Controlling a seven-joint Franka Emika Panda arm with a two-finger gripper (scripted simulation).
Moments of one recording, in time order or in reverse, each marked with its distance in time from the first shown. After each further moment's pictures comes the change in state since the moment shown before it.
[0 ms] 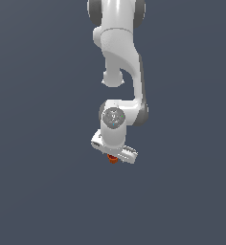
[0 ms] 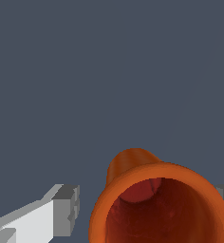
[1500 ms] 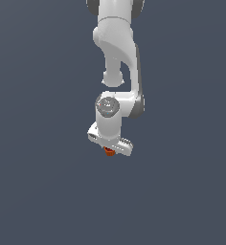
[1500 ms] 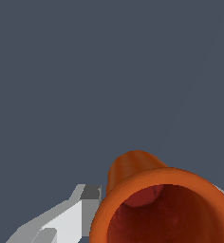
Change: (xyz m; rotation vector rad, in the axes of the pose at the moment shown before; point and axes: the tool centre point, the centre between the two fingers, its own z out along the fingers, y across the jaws) arm -0.018 0.025 -0.019 0.000 0.000 0.000
